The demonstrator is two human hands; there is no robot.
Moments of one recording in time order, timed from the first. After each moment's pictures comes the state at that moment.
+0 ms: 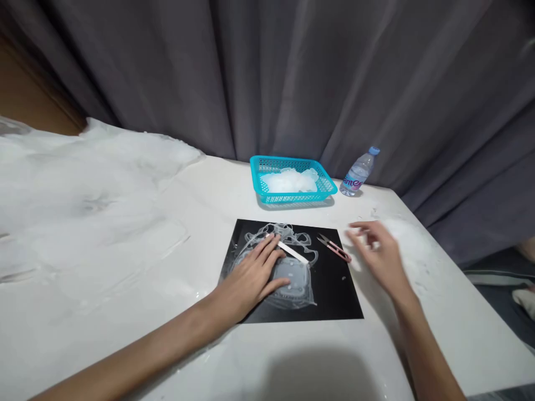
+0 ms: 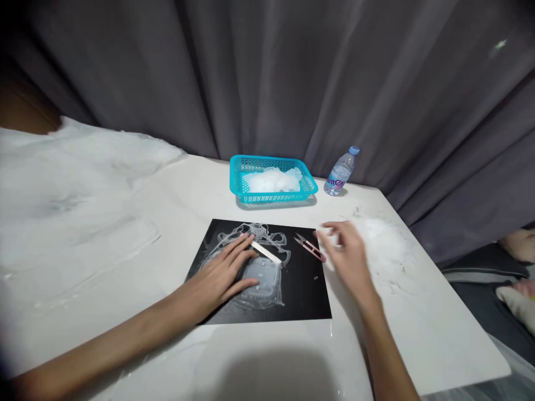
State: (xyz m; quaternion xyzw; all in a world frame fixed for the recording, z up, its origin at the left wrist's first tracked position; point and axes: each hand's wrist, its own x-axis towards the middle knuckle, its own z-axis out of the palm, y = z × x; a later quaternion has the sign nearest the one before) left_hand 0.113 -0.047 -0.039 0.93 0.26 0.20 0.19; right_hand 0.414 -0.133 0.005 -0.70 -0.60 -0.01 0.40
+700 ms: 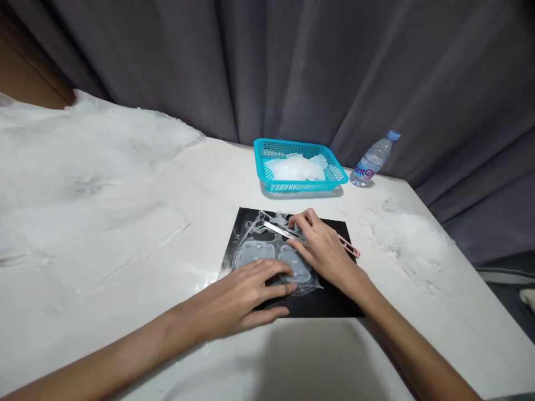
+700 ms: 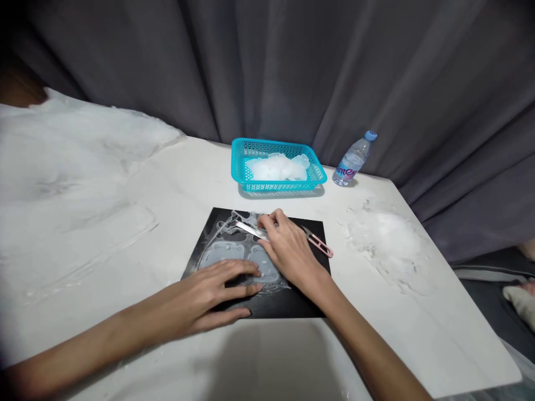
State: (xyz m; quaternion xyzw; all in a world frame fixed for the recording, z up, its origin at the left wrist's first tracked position) left_hand 0.090 -0.055 -0.018 0.96 0.09 0.14 0.21; right_hand 0.325 -0.077 -0.001 -0.59 -0.79 0.05 0.18
